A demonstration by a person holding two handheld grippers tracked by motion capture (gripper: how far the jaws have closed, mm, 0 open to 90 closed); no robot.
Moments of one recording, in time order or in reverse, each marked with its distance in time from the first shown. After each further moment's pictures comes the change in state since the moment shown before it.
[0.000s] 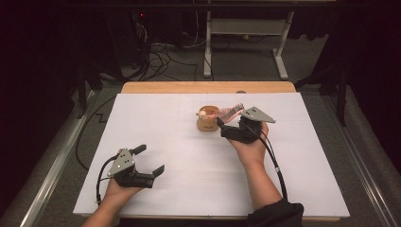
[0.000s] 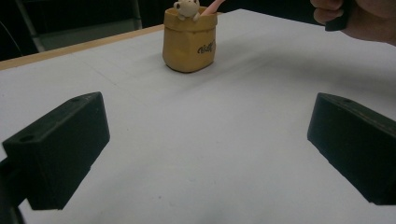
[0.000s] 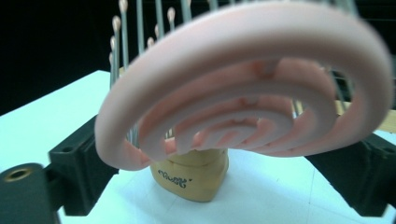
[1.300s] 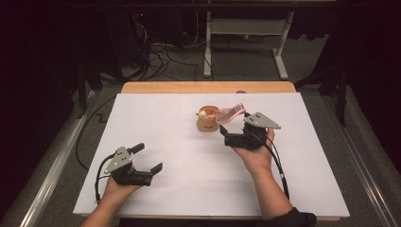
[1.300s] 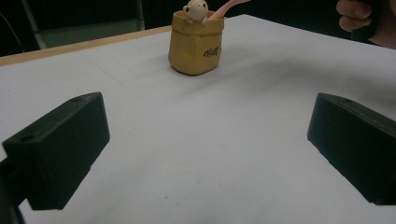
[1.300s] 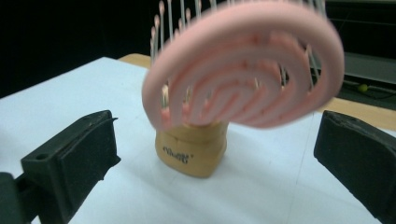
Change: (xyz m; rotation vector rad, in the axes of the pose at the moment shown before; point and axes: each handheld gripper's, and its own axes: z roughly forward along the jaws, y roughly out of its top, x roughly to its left) left arm 0.007 0.000 -0.002 -0.010 0.005 -0.040; right arm 0.002 -0.005 -0.026 0.026 0.007 -0.051
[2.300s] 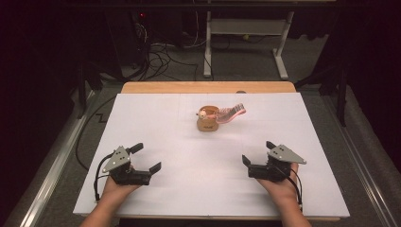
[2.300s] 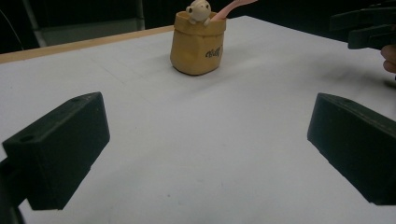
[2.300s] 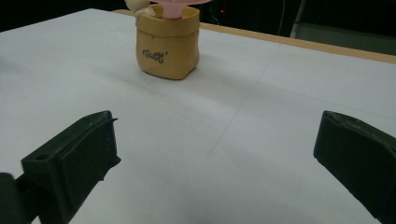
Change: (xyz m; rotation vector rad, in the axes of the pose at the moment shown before) left arm 0.003 0.000 -0.005 0.000 -0.010 -0.020; right arm -0.024 -0.075 -0.074 0.062 -0.041 -0.016
